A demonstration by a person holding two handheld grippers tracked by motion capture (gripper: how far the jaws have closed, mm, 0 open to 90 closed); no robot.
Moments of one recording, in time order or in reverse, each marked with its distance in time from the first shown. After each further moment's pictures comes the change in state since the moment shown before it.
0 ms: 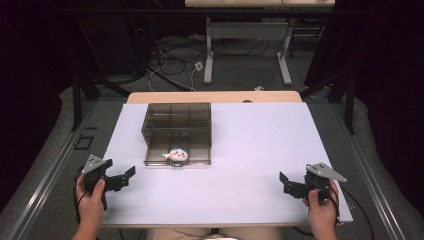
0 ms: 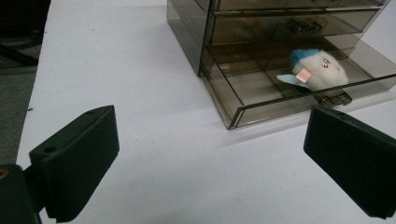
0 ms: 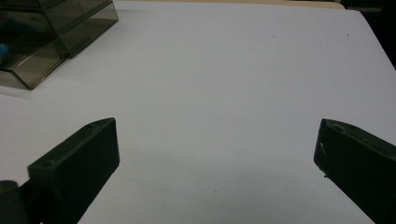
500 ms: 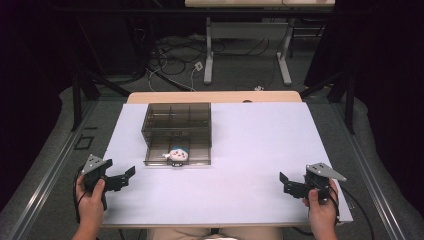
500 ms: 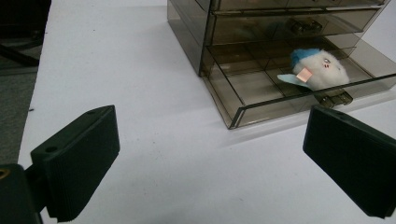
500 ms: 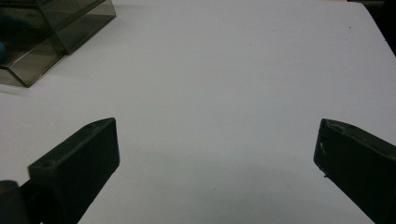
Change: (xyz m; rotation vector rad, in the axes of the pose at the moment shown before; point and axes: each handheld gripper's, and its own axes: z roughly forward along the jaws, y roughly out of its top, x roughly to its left) left arm 0.000 0.000 0.000 0.000 0.001 0.001; right arm -0.002 -0.001 0.002 0.025 0.003 0.009
